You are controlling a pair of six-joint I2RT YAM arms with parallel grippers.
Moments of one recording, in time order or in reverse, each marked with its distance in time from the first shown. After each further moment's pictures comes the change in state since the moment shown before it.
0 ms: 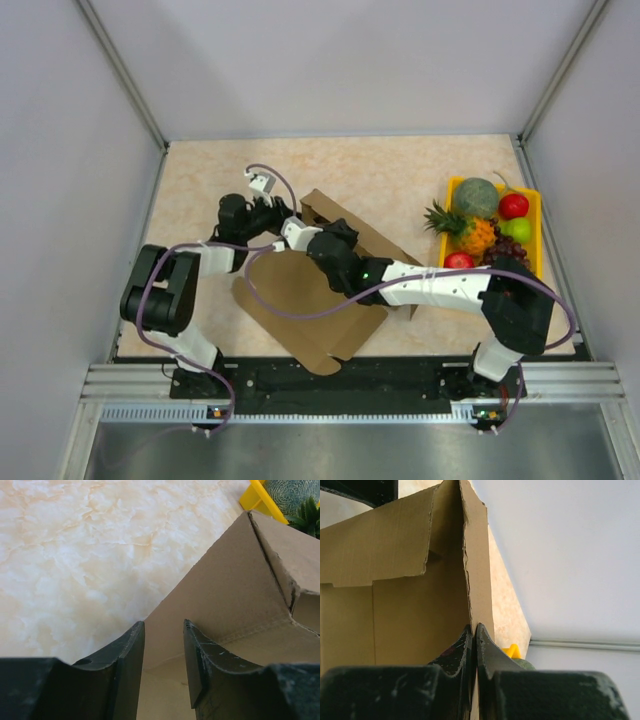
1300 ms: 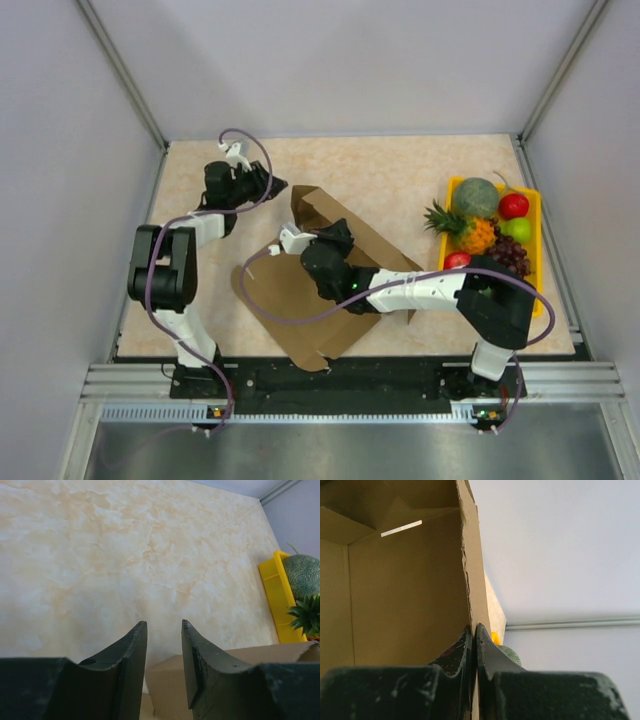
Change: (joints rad) left arm 0.144 0.120 0.290 -0.209 -0.043 -0.211; right arm 0.037 0.086 -0.031 0.223 0.179 -0.135
